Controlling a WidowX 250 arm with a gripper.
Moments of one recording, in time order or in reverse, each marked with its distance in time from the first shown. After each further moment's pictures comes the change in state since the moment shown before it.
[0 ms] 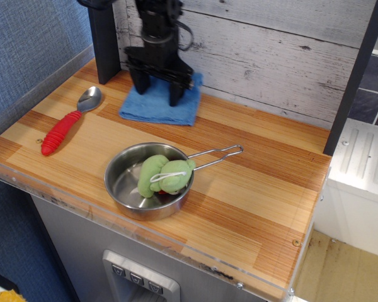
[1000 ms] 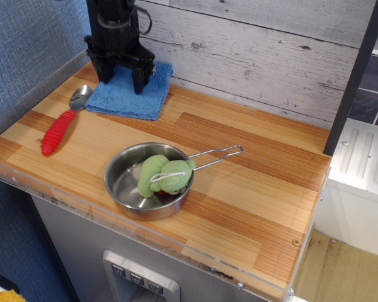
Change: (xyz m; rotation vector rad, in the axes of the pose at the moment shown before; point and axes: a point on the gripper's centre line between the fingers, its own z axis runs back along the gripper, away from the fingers) arm -0.005 0.041 0.015 -0.019 -0.001 0.051
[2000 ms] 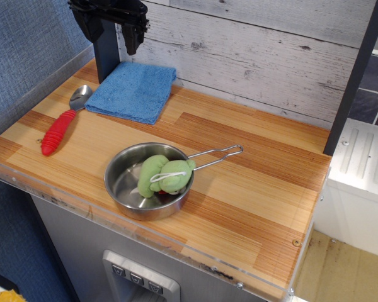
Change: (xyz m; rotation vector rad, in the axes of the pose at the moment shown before) arm -0.015 -0.009 0.085 -0.007 -0.137 -0.031
